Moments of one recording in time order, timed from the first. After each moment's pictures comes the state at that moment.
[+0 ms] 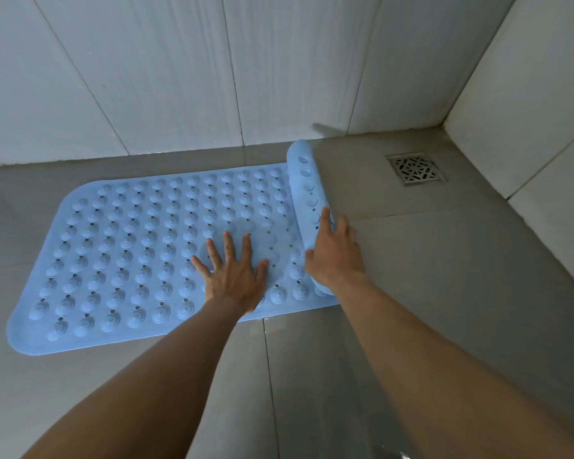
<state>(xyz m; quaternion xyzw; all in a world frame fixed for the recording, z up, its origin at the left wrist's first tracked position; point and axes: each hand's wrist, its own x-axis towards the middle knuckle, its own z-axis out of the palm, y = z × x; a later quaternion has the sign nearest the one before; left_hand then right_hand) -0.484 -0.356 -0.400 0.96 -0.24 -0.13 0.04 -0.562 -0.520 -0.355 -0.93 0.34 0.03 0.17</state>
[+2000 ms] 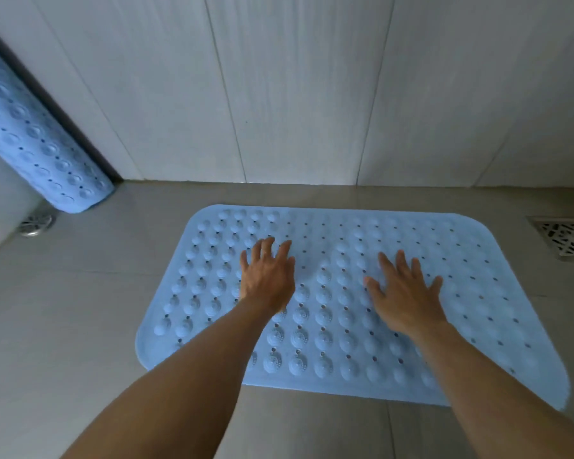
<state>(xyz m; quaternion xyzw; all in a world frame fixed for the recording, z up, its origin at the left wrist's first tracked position) -0.357 -0.265 -0.384 0.97 -0.21 -0.02 0.11 -0.478 -0.480 -0.371 -0.96 0.25 0.12 0.11</state>
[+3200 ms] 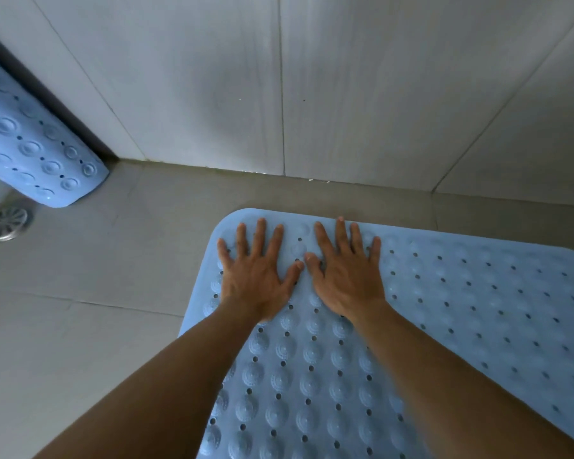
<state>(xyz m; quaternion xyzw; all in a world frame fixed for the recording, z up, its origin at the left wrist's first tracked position) -0.222 -0.194 -0.413 0.97 -0.19 -0.11 0.03 -0.267 -0.362 -0.410 -0.98 0.12 0.11 0.09</state>
